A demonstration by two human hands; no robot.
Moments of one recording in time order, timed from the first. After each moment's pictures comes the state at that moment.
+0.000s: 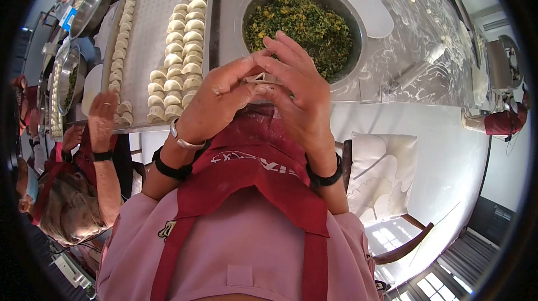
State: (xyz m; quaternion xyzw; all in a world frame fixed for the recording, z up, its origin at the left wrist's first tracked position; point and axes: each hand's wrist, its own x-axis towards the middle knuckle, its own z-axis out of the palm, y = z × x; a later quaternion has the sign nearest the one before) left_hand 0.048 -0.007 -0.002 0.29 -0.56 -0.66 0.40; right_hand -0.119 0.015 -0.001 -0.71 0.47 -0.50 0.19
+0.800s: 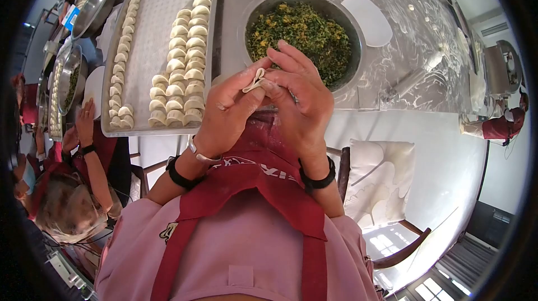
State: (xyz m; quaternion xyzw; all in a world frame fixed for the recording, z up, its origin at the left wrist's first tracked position) left_hand 0.036 0.011 -0.010 0.33 -0.54 -0.61 0.48; right_hand -0.116 0.011 -0.011 -0.70 0.45 -0.55 0.14
